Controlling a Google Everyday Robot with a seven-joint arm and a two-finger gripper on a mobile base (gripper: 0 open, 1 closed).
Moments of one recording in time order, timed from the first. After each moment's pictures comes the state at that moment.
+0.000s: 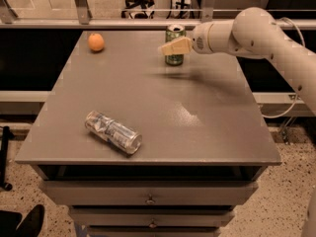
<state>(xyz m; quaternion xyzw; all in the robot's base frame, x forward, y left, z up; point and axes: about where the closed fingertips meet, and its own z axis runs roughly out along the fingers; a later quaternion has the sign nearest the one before) 0.780 -0.090 0.900 -0.31 0.76 0.19 0.53</state>
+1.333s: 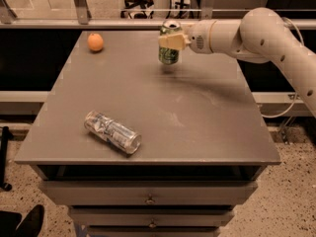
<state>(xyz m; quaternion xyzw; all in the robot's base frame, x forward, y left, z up) 0.744 -0.060 0.929 -0.34 0.71 0.28 0.55</state>
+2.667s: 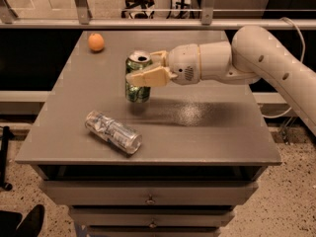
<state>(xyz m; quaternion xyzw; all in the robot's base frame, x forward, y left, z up) 0.571 0.031 0.924 -0.49 0.60 0.44 0.46</state>
